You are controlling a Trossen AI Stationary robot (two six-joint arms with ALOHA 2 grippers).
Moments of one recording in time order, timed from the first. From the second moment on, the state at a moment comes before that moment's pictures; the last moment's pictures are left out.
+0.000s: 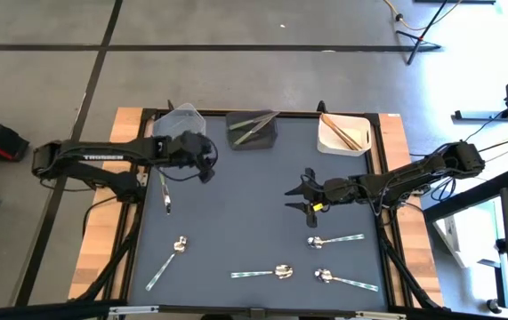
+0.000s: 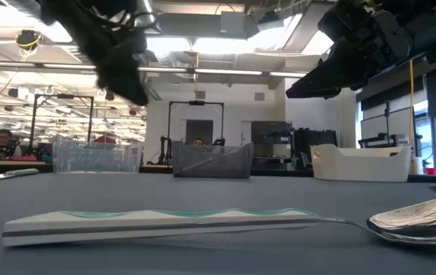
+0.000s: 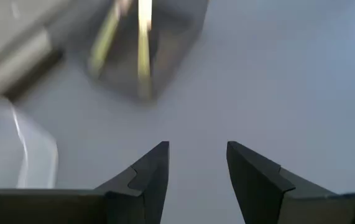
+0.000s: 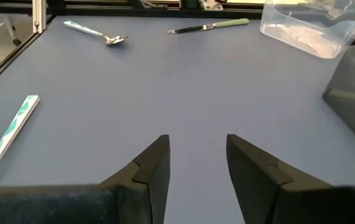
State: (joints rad) left arm 0.22 1.10 0.74 -0.45 -0.28 -0.30; right arm 0.20 1.24 0.48 0.35 0.18 0.06
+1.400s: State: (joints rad) left arm 0.32 1.31 0.59 -1.08 -0.33 -0.93; right arm 0.20 1.24 0.48 0.39 0.27 -0.01
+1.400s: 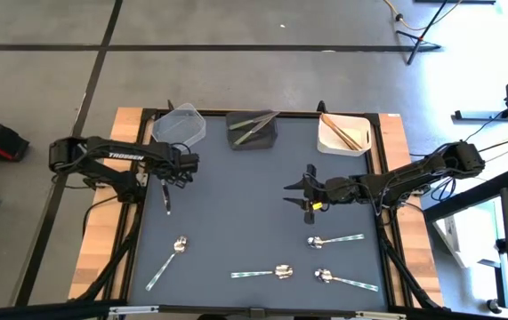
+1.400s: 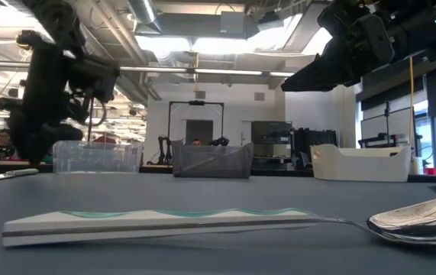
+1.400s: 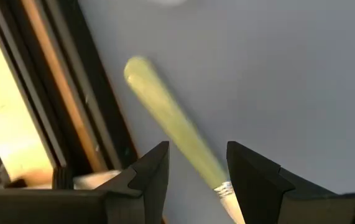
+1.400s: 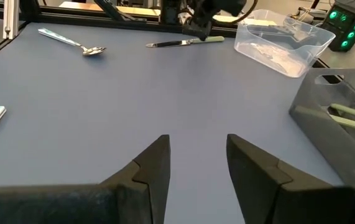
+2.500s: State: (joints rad) left arm 0.43 1.31 0.54 -0.94 -0.12 -0.72; right arm 0.20 1.24 0.48 0.41 0.27 -0.01
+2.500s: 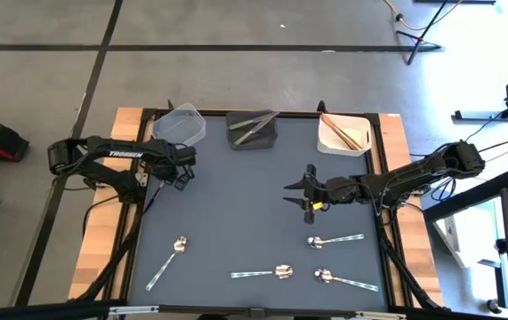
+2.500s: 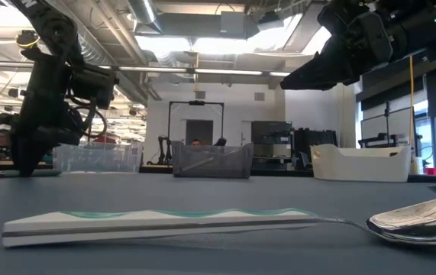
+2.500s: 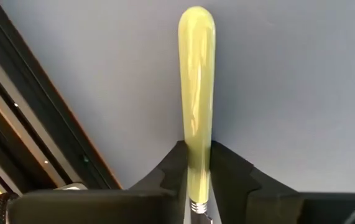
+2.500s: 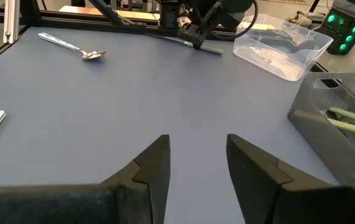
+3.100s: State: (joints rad) left arm 0.37 1.31 0.54 -0.94 -0.16 -0.67; right arm 0.20 1.24 0.48 0.41 0.27 -0.01
